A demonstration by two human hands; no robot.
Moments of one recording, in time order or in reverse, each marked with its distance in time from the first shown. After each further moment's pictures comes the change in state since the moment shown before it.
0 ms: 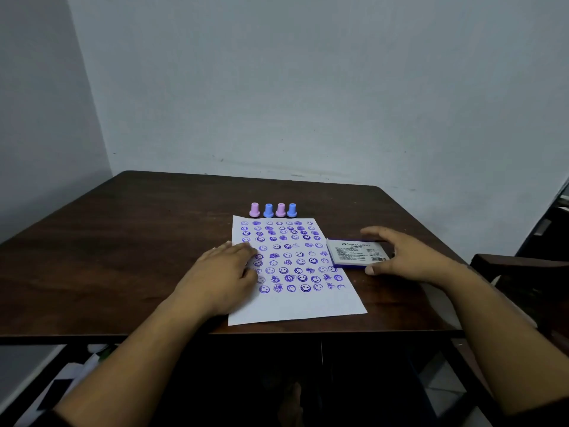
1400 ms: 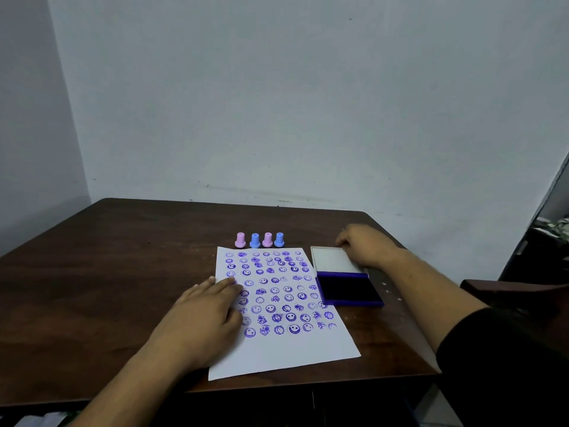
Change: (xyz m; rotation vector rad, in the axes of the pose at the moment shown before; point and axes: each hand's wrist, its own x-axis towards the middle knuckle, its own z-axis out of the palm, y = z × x) left_hand -0.004 0.004 -0.003 0.013 0.000 -0.008; right_hand 0.112 -0.014 -0.014 -0.498 0.190 -0.094
